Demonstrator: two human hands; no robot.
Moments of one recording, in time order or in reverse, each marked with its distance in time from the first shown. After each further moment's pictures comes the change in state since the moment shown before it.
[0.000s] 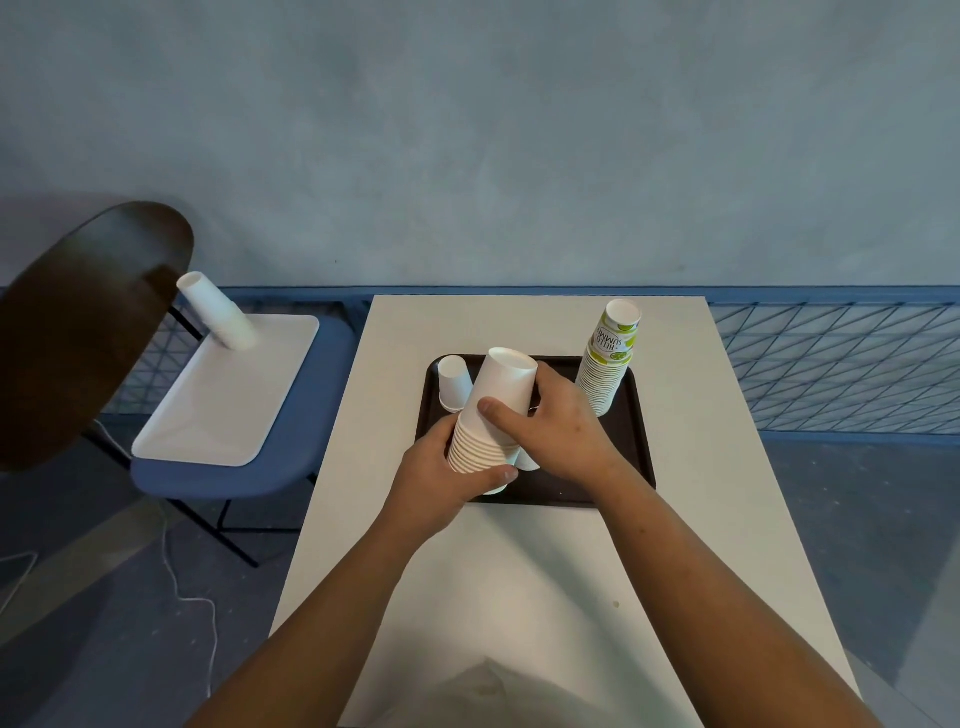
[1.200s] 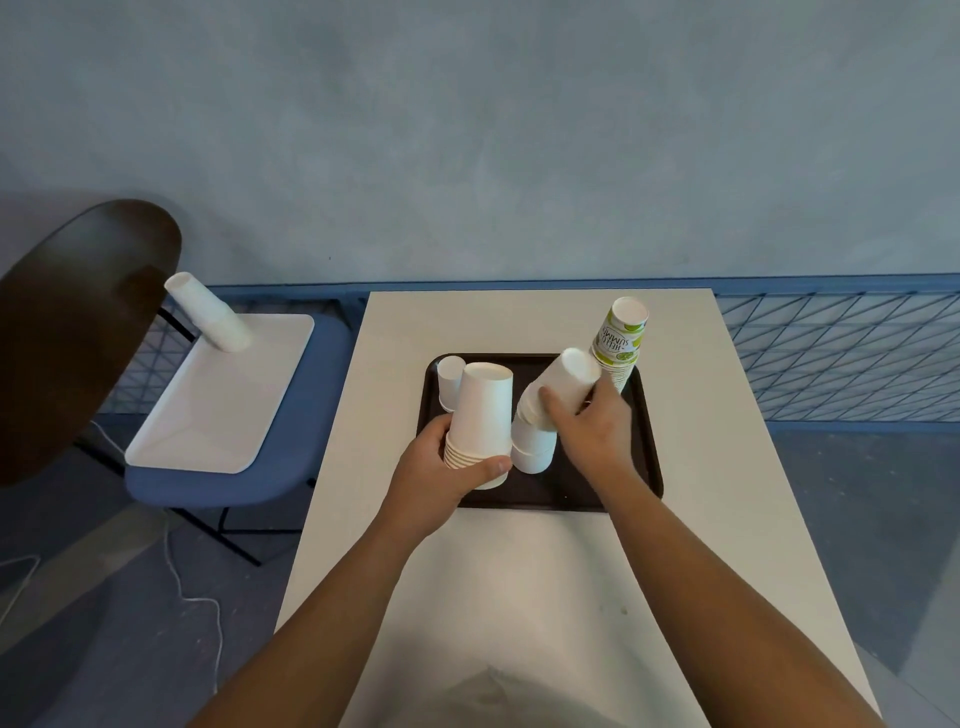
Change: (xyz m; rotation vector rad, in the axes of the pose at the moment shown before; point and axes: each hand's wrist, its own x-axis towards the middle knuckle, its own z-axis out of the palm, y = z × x) left_hand 0.021 -0.001 -0.005 0.000 0.011 -0.075; right_hand 0.034 0.081 0.009 0.100 0.322 0.271
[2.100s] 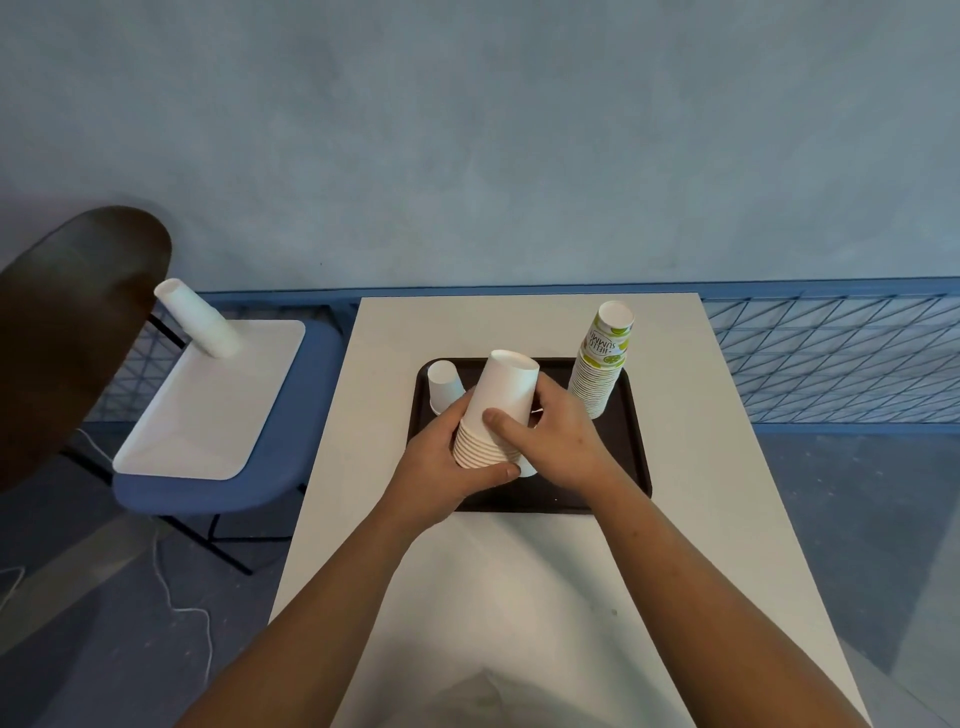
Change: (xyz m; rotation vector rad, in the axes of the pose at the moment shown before) left_hand 0.007 0.011 0.010 -0.028 -0.153 0.144; right_hand -0.030 -0.047 -0.012 0.003 -0.358 -0.220
